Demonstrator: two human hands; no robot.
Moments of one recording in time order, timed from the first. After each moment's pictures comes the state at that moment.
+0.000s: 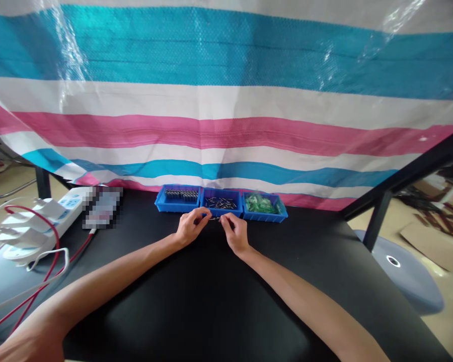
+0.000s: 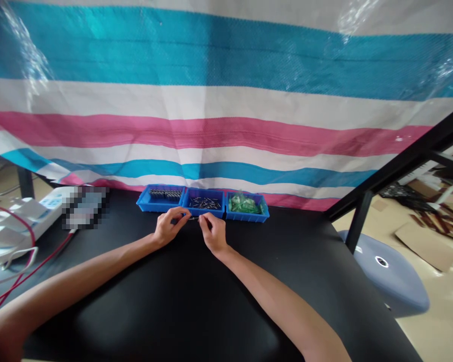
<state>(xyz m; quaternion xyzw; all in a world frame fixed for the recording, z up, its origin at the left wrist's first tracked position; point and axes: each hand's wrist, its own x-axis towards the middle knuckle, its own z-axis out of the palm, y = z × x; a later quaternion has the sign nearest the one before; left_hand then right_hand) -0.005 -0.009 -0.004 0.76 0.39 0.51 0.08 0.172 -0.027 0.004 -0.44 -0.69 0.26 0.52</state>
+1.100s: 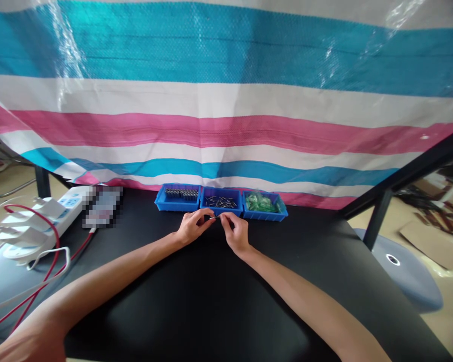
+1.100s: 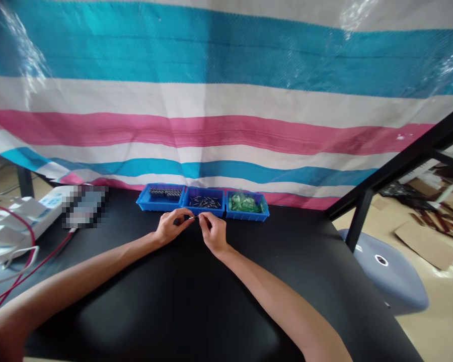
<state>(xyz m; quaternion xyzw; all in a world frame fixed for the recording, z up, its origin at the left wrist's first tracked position) -0.002 -0.010 0.002 0.80 0.38 0.47 0.08 0.171 -0.029 0.007 -0.44 -0.70 0.20 0.53</state>
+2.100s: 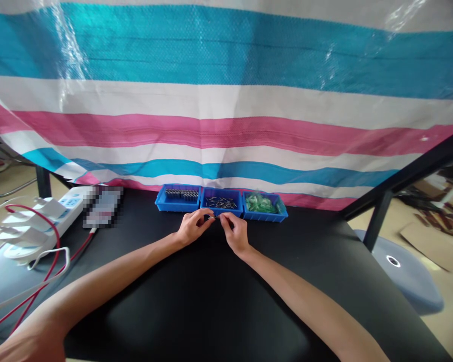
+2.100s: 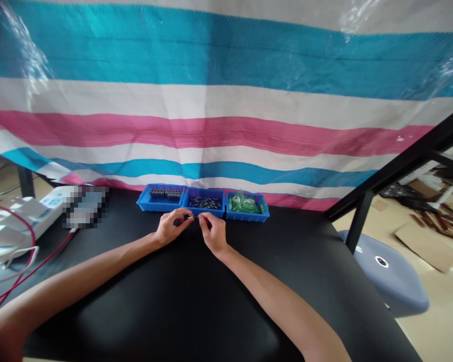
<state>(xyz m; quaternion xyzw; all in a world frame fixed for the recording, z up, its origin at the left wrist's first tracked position) -0.003 -0.009 0.000 0.79 0.38 0.47 0.07 0.171 -0.027 0.006 -0.44 -0.70 0.23 0.51</state>
